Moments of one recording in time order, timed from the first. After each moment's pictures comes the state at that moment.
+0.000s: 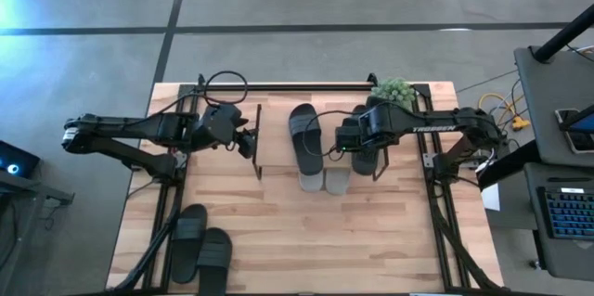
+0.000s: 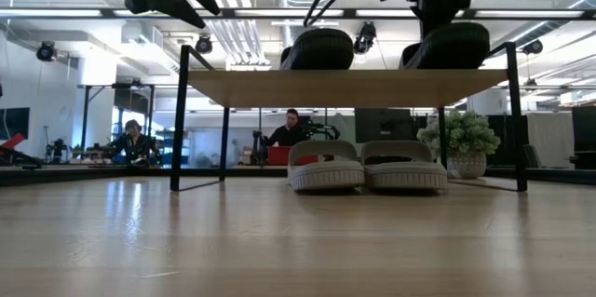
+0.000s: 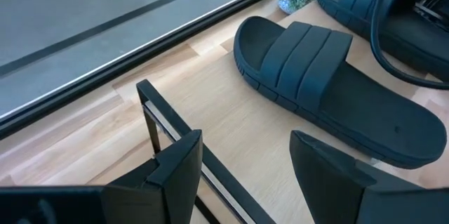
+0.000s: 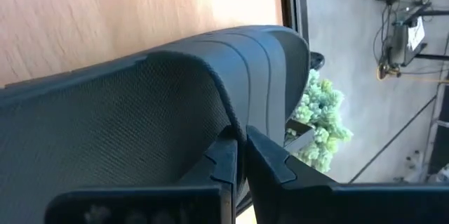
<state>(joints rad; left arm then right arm) -0.03 1.06 1.08 -0.73 -0.56 -0.67 0.00 1.63 1.57 -1.57 0.57 0.26</state>
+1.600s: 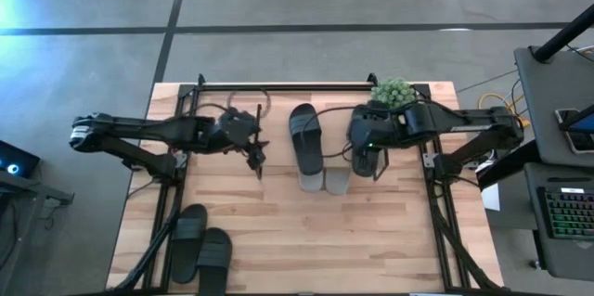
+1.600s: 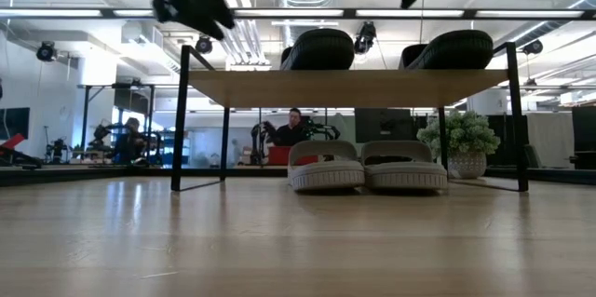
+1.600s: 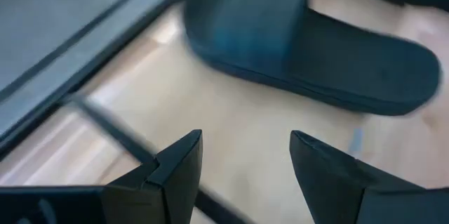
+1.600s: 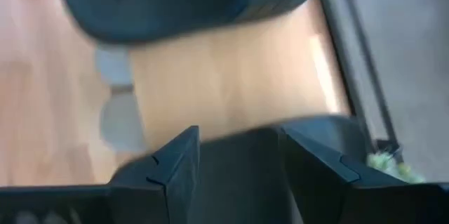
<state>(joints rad) -0.03 1.17 1.08 -0.65 -0.43 -0.44 0.10 1.43 1.56 -1.26 0.39 0.20</state>
